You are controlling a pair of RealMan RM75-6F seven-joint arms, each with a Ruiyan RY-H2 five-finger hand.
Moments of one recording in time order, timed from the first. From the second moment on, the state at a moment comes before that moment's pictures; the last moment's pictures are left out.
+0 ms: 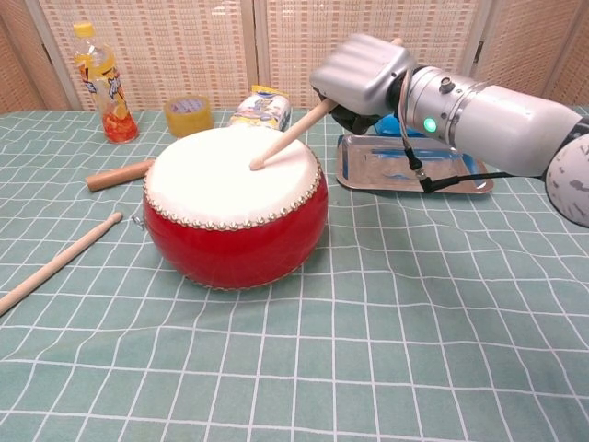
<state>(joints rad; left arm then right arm) -0.08 -1.17 0.00 -1.60 1.45 1.42 0.15 1.04 -1.68 0.20 -1.14 -1.15 0.92 -0.83</state>
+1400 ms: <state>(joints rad) -0.08 -1.17 0.00 -1.60 1.45 1.41 0.15 1.04 -1.71 0.25 -1.14 -1.07 0.94 -0.72</state>
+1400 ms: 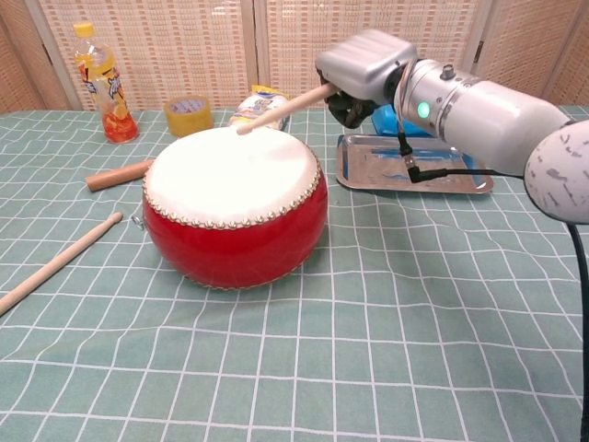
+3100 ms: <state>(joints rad) -0.08 -1.17 -0.01 -1.60 1.44 1.42 0.16 1.03 -1.73 0.26 -1.10 -1.12 0.97 -0.66</state>
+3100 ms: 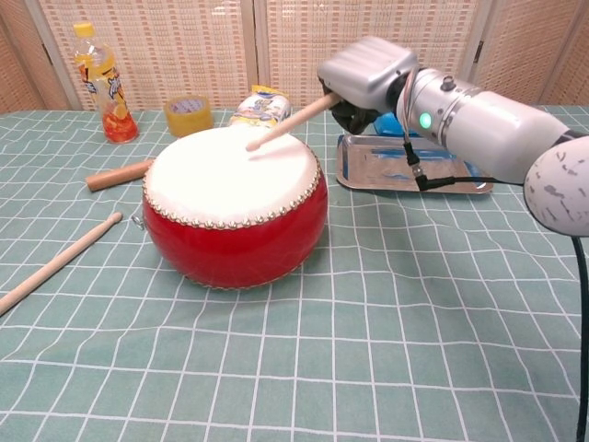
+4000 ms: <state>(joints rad) -0.08 -1.17 -0.01 -1.61 1.44 1.42 0.16 1.02 -1.71 0.30 -1.12 -1.13 1.00 -0.57</state>
